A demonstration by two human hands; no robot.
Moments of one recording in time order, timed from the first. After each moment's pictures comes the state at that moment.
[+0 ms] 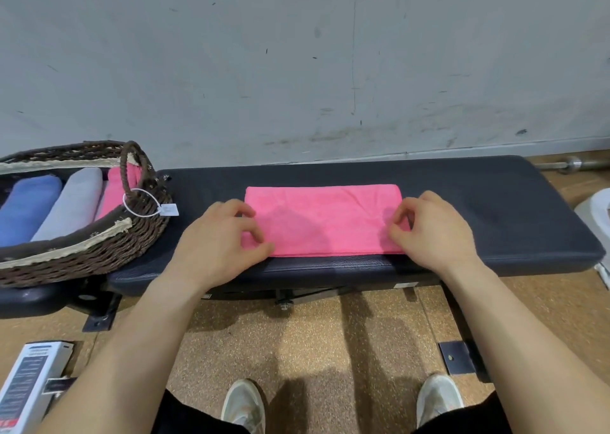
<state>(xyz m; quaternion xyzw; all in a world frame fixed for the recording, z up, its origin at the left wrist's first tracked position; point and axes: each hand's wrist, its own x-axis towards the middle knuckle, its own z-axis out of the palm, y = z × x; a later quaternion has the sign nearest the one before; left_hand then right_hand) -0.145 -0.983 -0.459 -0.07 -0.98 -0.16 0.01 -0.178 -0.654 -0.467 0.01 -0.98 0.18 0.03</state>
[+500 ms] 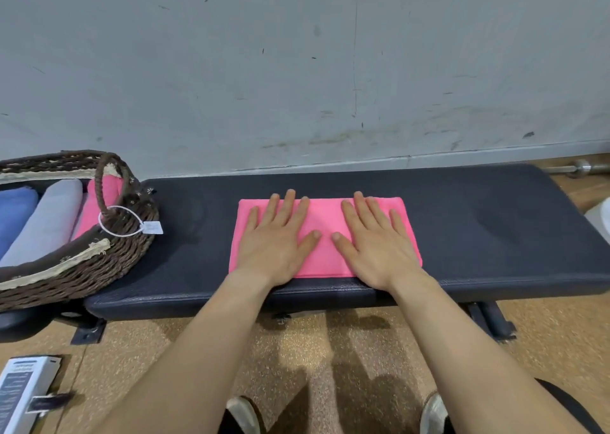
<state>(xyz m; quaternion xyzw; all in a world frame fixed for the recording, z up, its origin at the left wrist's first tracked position) -0.210 -0.911 -0.514 -0.07 -0.99 -0.06 -0.08 -0.214 -0.710 -0.515 0.12 -0.98 0.09 -0.10</state>
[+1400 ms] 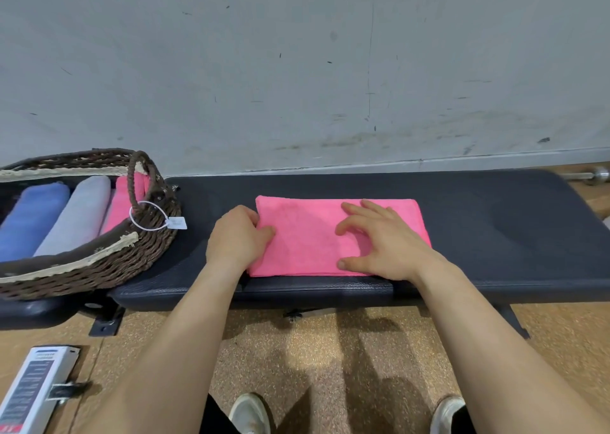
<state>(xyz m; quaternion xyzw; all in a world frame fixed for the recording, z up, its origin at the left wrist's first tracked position) -0.199 -0.966 -0.480 0.21 -0.93 -0.29 -0.03 -0.220 -0.710 -0.490 0.23 -0.94 0.23 -0.13</state>
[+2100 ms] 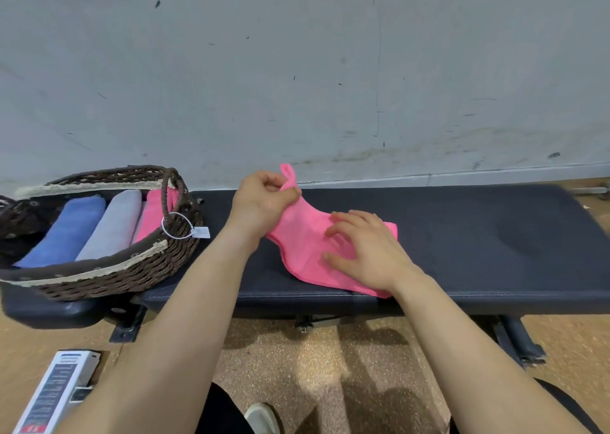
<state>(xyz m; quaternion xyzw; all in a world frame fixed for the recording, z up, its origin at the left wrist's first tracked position) -0.217 -0.956 -0.415 0.17 -0.80 -0.58 0.04 -0.211 -0.748 -0.490 0.25 -0.94 0.24 -0.03</state>
